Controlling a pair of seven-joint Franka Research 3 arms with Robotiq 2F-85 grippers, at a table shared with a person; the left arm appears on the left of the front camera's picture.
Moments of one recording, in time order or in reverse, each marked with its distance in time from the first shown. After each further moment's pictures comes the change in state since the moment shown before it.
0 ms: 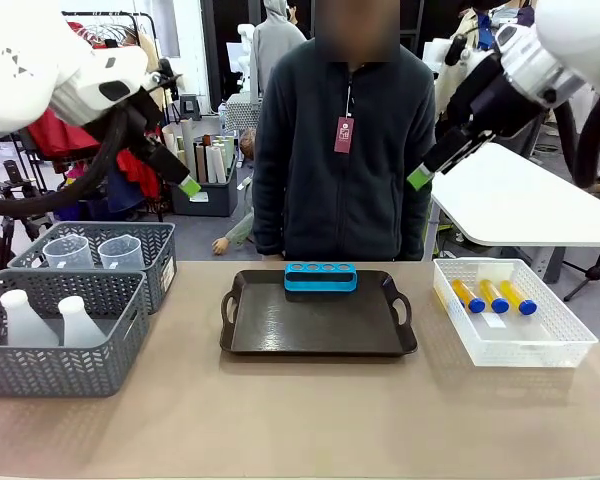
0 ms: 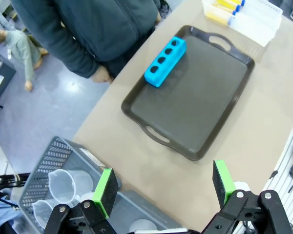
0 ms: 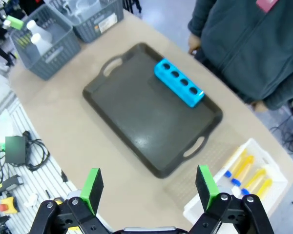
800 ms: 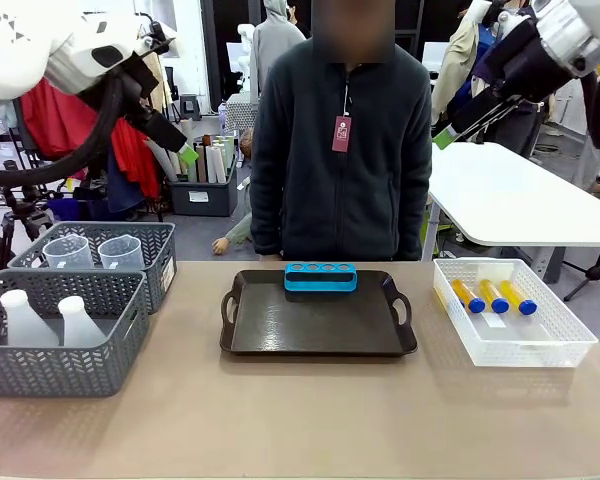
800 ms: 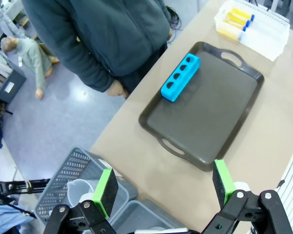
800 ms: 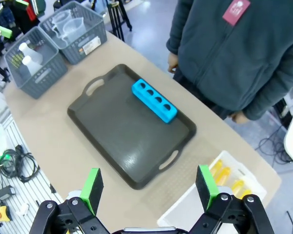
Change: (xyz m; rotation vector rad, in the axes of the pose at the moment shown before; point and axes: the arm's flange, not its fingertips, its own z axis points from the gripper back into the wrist) left arm 0.024 0.021 0.017 0.037 -0.050 -0.011; right arm 0.006 -0.063 0.028 -0.018 -0.086 -0.012
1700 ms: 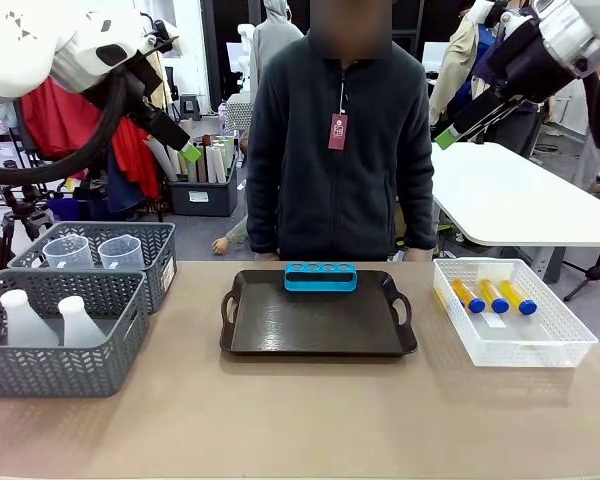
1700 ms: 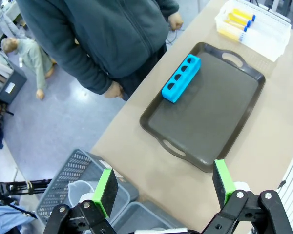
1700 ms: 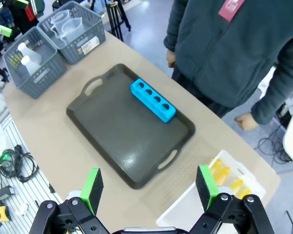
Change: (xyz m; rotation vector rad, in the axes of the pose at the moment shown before) left arm 0.002 0.000 -0.002 0.004 0.002 -0.003; right arm 0.000 0.001 0.000 -0.004 0.002 0.001
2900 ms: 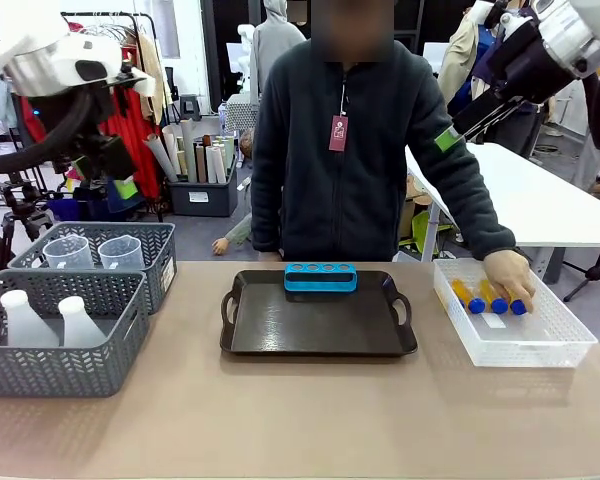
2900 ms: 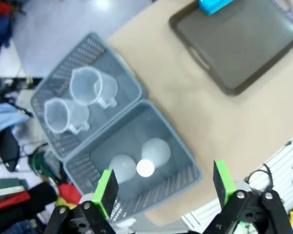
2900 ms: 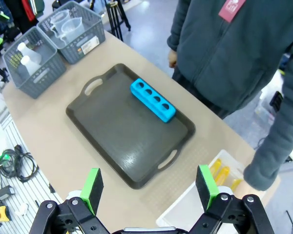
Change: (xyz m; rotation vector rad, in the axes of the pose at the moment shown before) left arm -0.056 0.009 0.026 0.169 0.422 0.275; right arm 0.000 0.000 0.000 0.000 0.001 -0.001
